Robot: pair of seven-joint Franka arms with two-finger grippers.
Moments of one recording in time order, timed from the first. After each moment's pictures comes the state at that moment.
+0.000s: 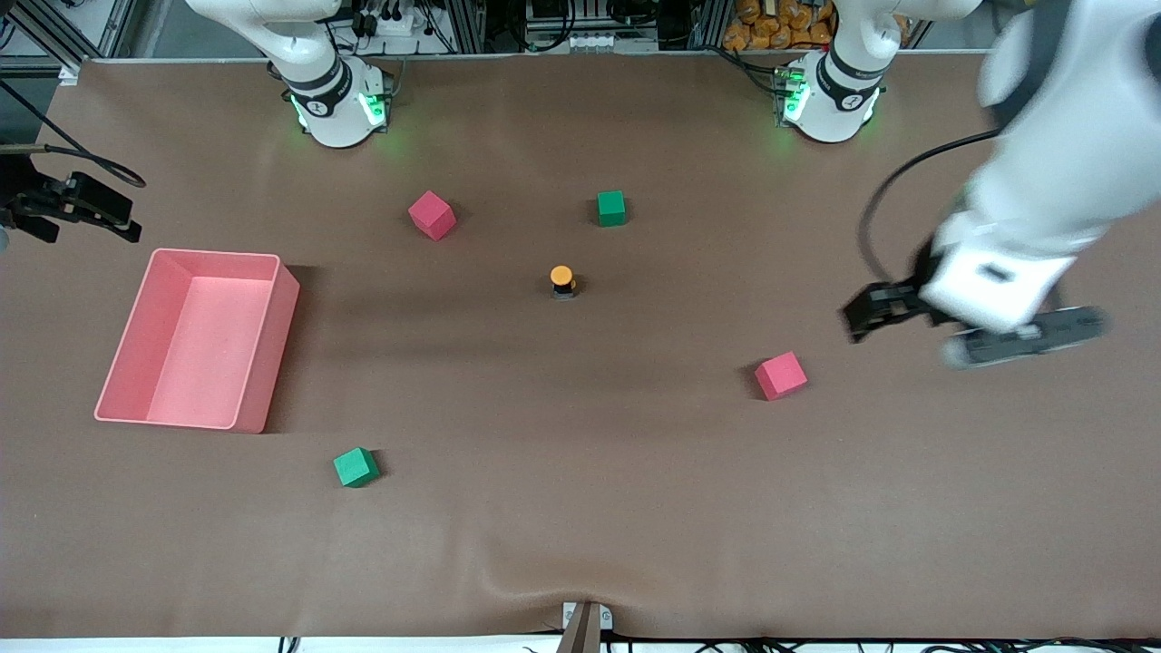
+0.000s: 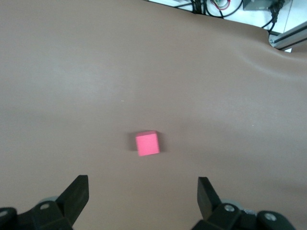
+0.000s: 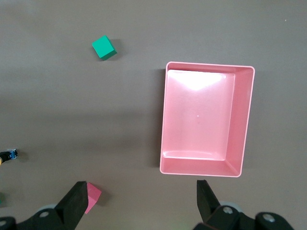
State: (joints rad) left arm -0.22 0.29 -0.02 -1.18 -0.01 1.57 -0.44; right arm -0.01 0.00 -0.01 -1.51 0.01 1.49 -0.01
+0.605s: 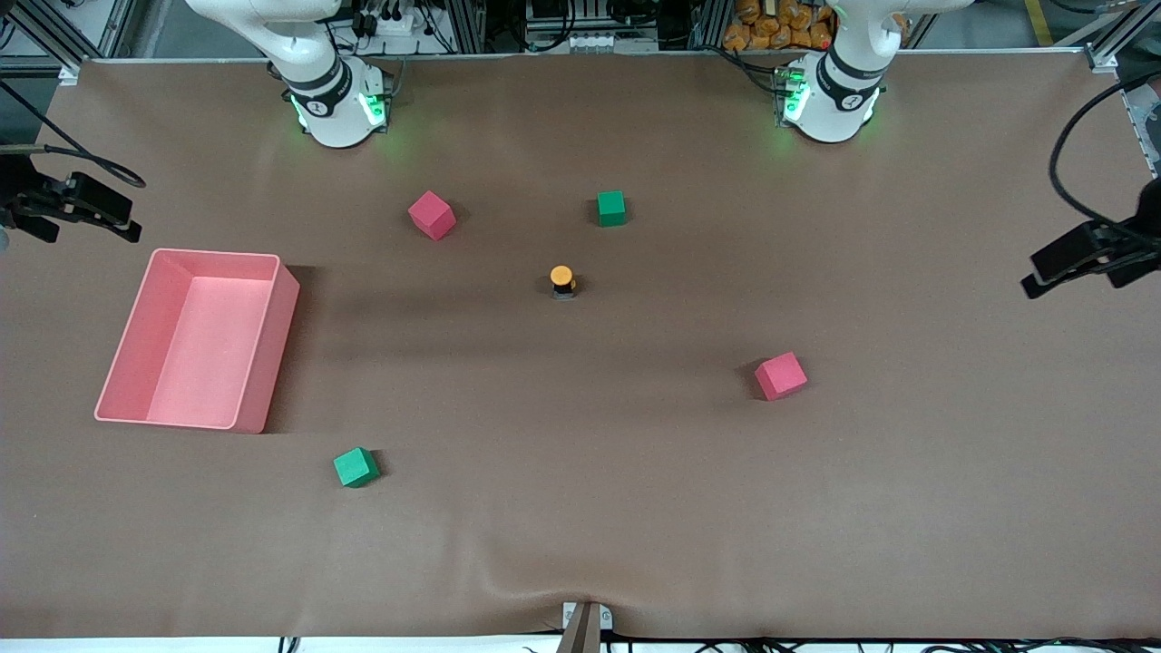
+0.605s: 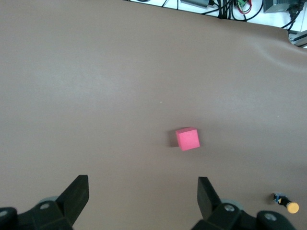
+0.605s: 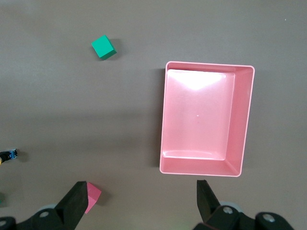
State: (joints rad) left arm -0.01 0.21 -0.02 -1.19 -0.05 1.48 -0.17; right arm -0.01 0.00 -0.01 -1.51 0.01 1.49 -0.01
